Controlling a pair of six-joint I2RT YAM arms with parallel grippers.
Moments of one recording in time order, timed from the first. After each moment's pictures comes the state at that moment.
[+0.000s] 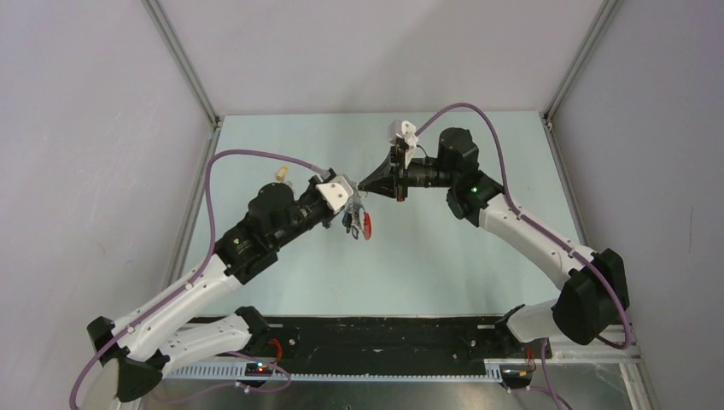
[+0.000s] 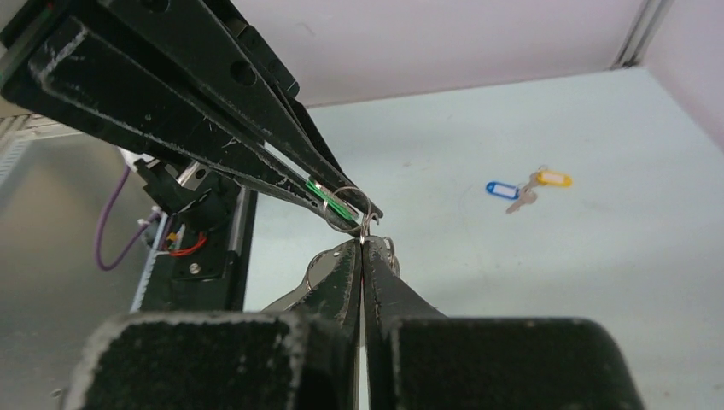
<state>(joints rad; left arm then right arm) -0.81 0.91 0.93 -0.14 0.03 0.39 0.61 1.39 1.15 0.23 -0.90 0.04</state>
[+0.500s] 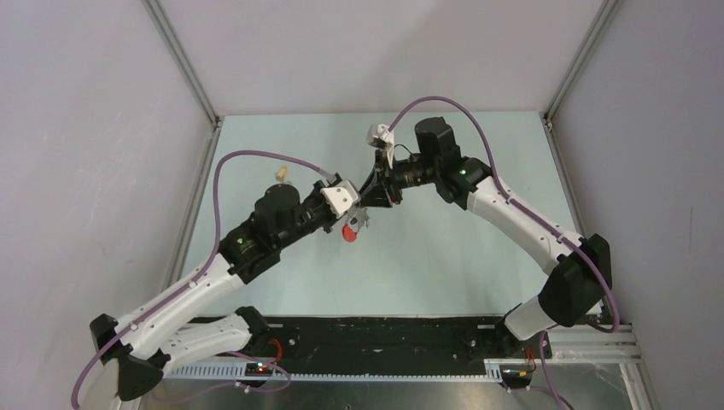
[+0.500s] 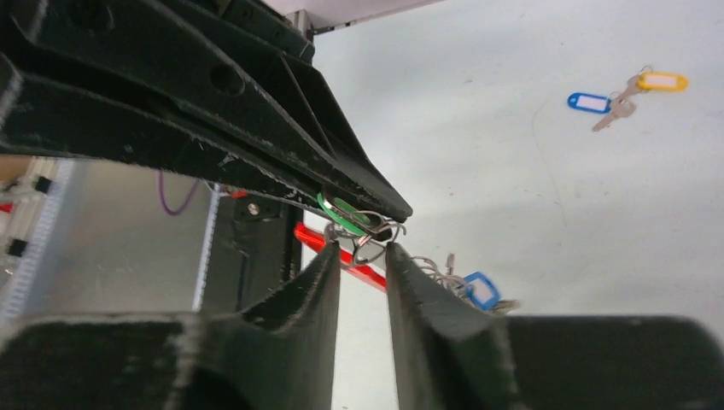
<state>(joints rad) -0.81 0.93 0.91 -0.18 0.04 0.40 0.65 1.52 1.39 -0.27 -0.95 -0.07</state>
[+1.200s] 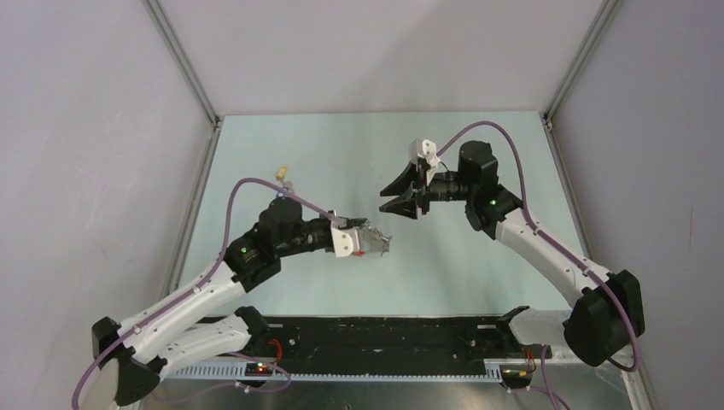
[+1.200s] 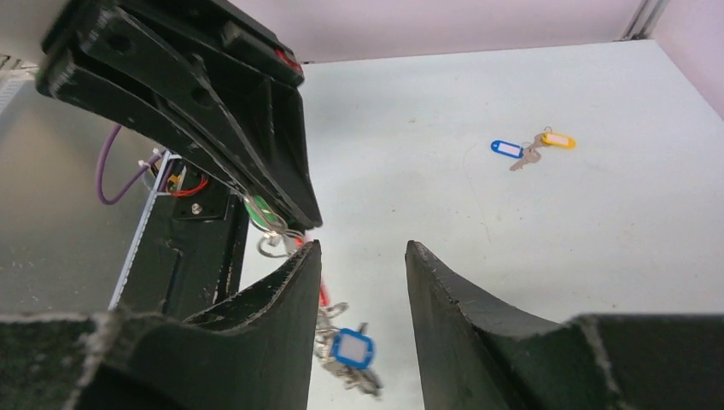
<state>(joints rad) -0.81 0.89 0.79 -0.14 0.38 0.68 0.52 1.27 1.03 0.11 -1.02 -0.09</state>
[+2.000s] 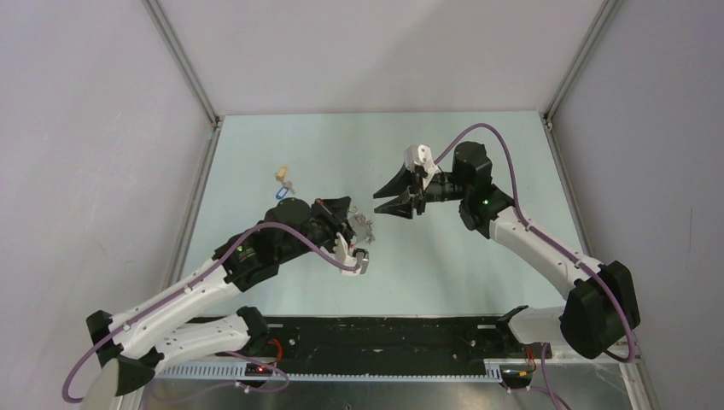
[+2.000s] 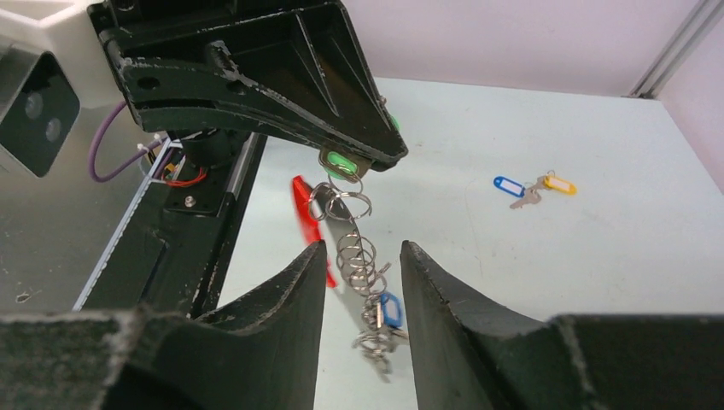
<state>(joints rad) -0.92 0.89 0.89 -0.38 0.00 1.44 0.54 1.31 1.00 0.23 -1.10 -0.17</state>
